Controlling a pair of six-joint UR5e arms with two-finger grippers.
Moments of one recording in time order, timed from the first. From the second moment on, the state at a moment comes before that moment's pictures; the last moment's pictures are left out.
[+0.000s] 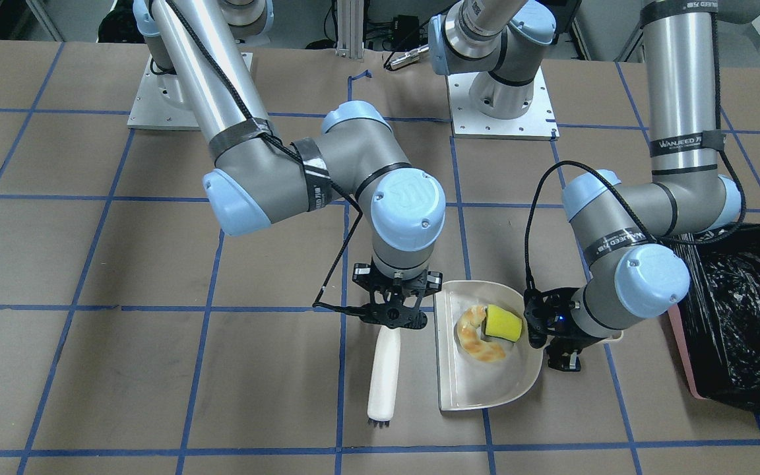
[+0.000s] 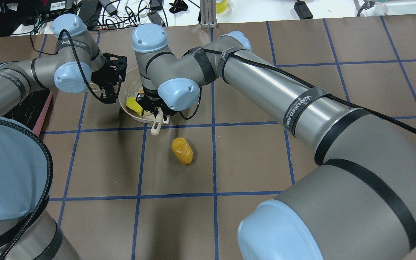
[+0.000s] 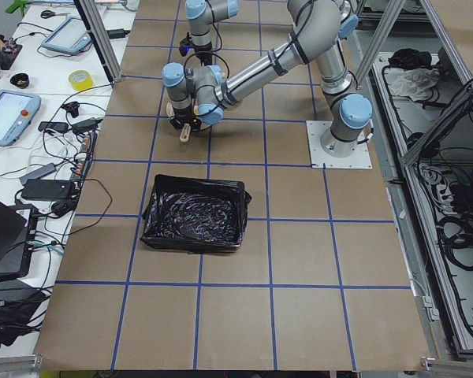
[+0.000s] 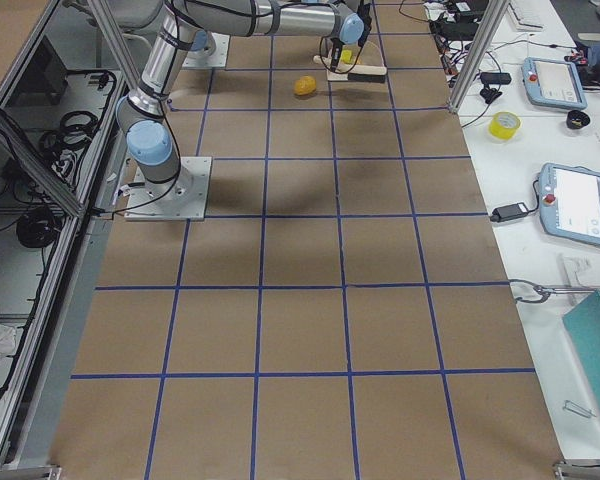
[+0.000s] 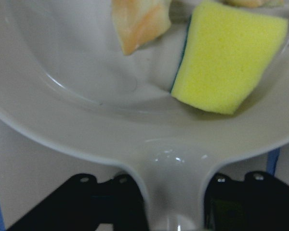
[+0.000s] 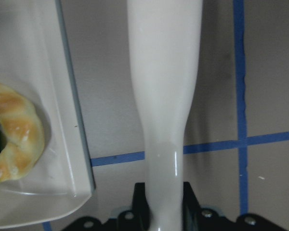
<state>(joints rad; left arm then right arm) -1.39 -2.07 -1.69 -1.01 1.56 1.77 2.02 -0.94 1.27 -1.83 -1.50 0.58</state>
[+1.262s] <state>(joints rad) -1.39 -1.80 -2.11 -0.83 1.57 1.77 2.09 -1.30 1.94 -2.10 -1.54 0.57</state>
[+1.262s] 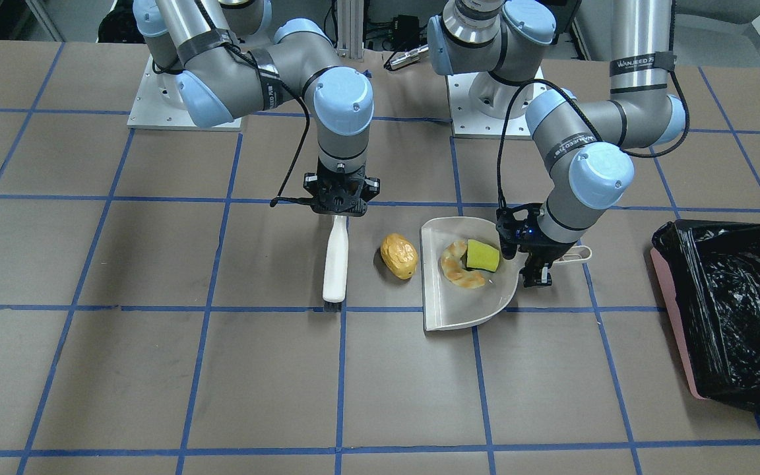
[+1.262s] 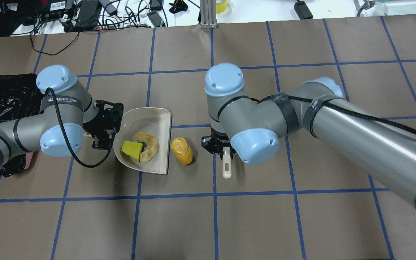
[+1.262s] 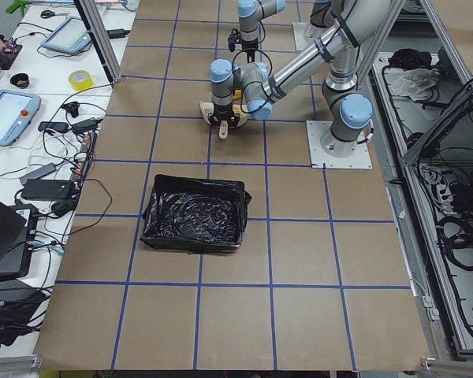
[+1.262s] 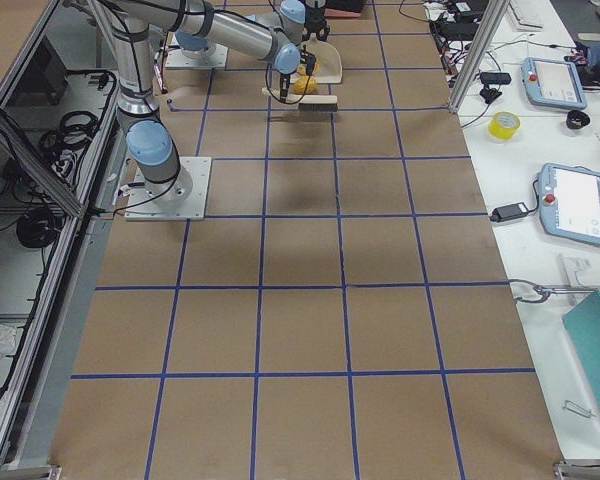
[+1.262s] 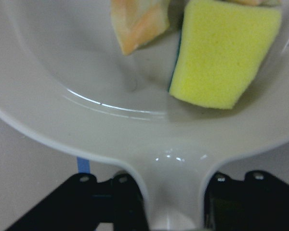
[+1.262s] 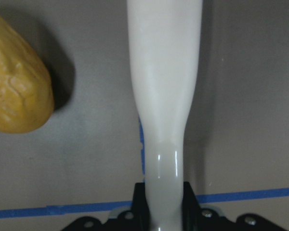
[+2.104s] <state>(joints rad) -1.38 -1.81 -2.11 -0.83 1.57 1.77 2.19 -1.18 1.86 -2.22 -1.54 0.72</state>
